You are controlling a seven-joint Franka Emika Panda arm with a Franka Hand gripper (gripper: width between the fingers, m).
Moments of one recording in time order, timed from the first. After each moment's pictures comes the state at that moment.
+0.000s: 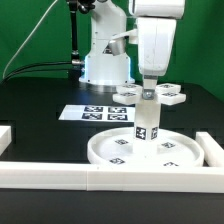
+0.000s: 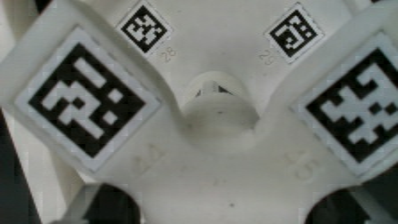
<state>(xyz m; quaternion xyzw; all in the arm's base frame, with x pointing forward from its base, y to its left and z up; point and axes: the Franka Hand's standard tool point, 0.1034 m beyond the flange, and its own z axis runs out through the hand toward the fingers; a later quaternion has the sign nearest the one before) 0.561 0.034 0.107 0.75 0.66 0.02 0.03</state>
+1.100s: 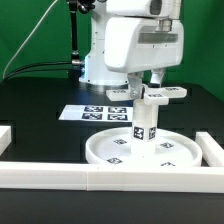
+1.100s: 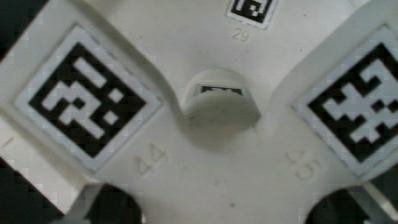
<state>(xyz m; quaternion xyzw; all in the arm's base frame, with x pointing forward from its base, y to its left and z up) 0.561 0.032 0.106 0.92 0.39 0.03 0.02</state>
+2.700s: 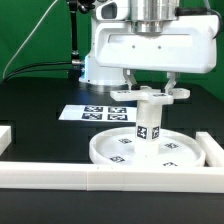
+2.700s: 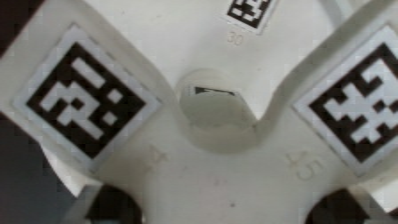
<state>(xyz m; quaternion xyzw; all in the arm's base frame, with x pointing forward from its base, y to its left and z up) 0.556 0.039 0.103 0.93 -0.37 0.02 -0.04</state>
